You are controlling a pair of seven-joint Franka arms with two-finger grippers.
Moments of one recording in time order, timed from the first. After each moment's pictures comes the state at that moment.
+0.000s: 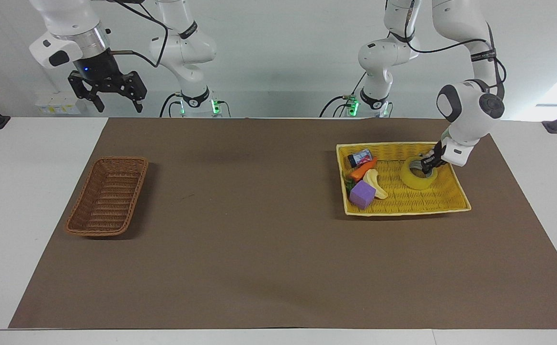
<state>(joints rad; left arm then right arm) 0.27 -0.04 -0.13 -2.35 -0.02 2.19 -0.12 0.10 -0.08 -0.13 -1.57 -0.03 1.49 -0.02</state>
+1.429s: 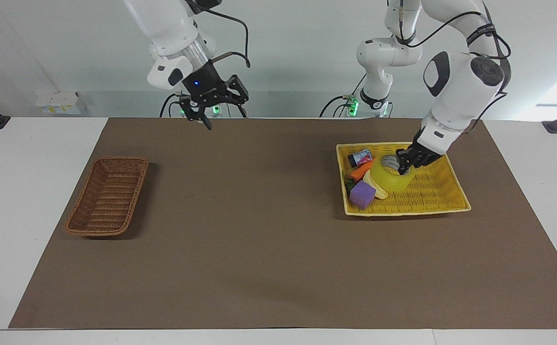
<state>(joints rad) -0.06 0.01 -0.16 -1.91 -0.13 1.95 -0.26 0.32 0.03 -0.01 -1.60 0.35 1.74 0.16</state>
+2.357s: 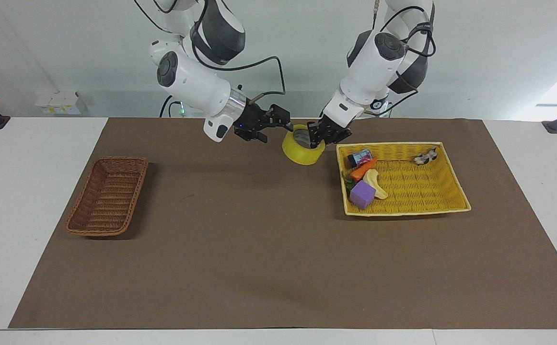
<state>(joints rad) -0.36 0.01 -0.20 -1.89 -0.35 2.02 -0.52 0.36 0.08 -0.02 -1.80 0.82 1.86 0.16</state>
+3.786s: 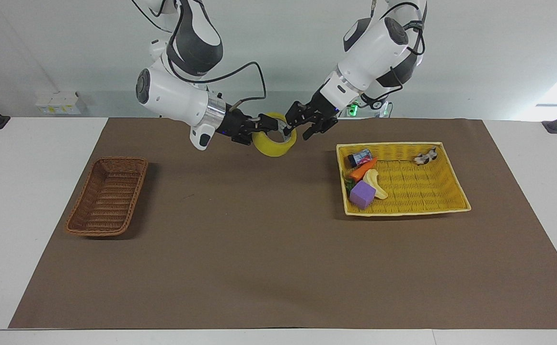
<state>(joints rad) -0.32 -0.05 -0.23 -1.87 -0.58 2.11 -0.53 0.29 0.06 -0.02 -1.87 0.89 1.82 0.07</state>
